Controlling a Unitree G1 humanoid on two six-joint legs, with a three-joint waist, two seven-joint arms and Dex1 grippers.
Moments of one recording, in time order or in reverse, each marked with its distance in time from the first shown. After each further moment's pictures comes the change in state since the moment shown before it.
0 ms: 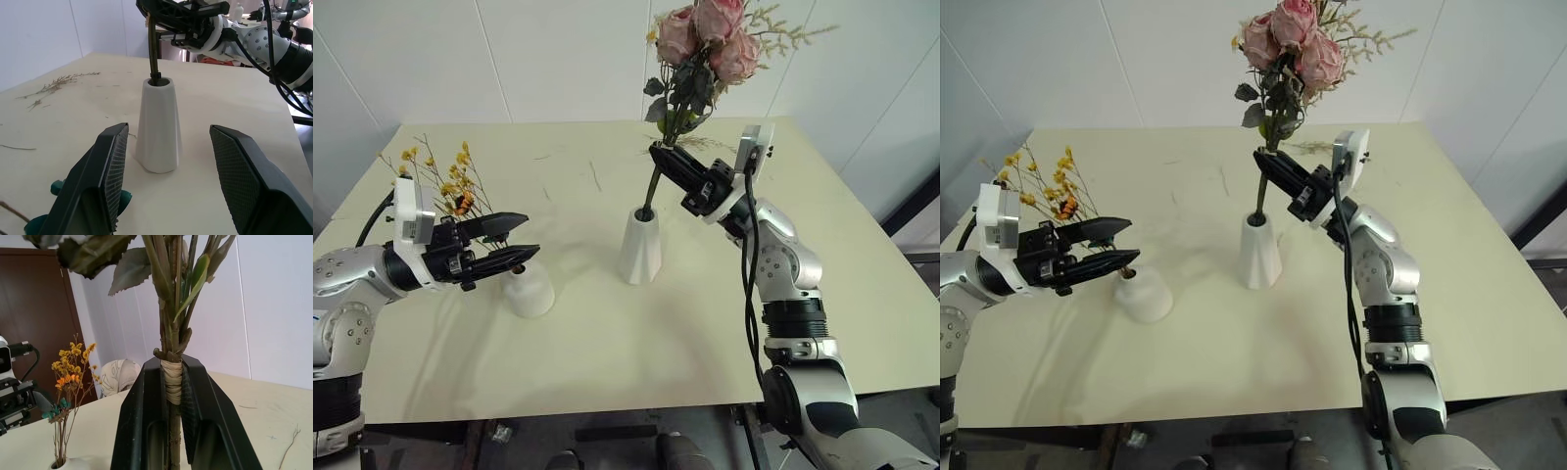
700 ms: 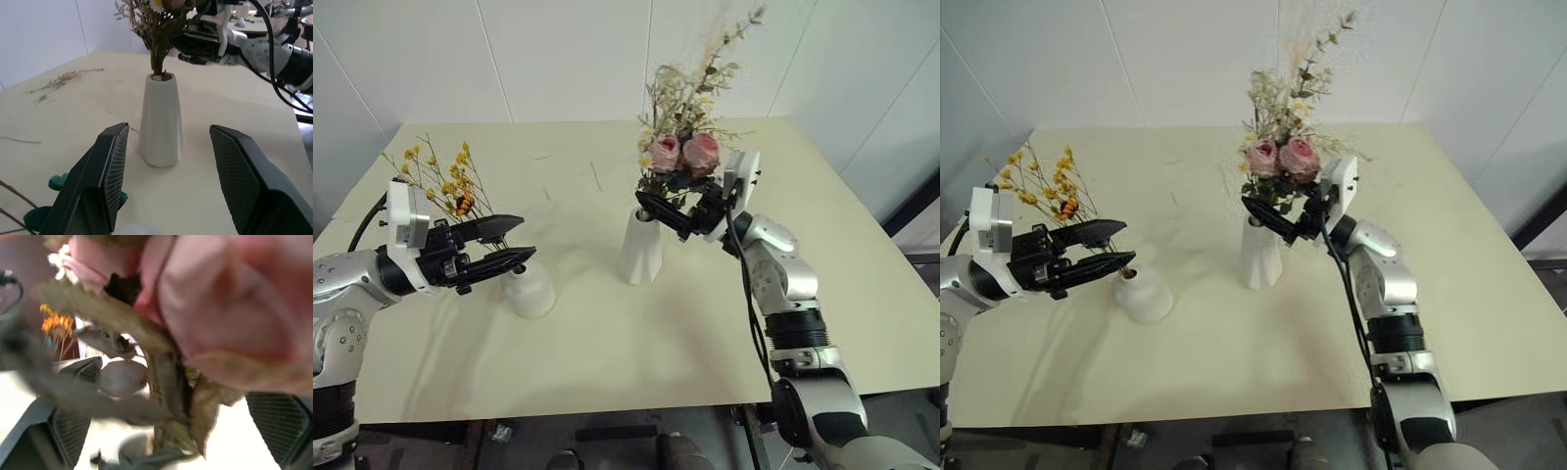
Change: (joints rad) left arm 0.055 0.048 0.043 -0.025 -0.016 0.030 -0.008; right arm 0.064 -0.128 0.072 0.038 -0.130 -0.154 0.119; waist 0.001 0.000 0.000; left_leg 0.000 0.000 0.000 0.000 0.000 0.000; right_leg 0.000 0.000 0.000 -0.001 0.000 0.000
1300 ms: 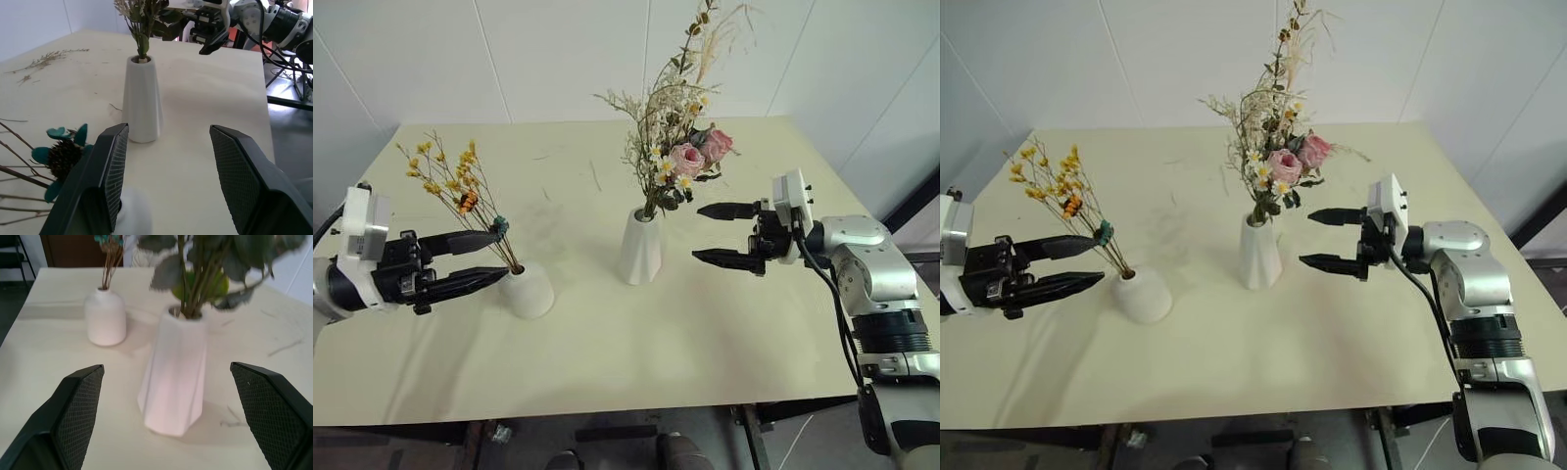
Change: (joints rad) left arm 0.178 0.086 0.170 -0.087 -0.107 0.089 -0.088; right arm 0.089 -0.334 0.043 -0.038 -0.021 0.105 0.340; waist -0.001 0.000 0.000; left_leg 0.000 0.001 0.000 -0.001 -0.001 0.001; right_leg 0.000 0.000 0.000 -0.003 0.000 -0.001
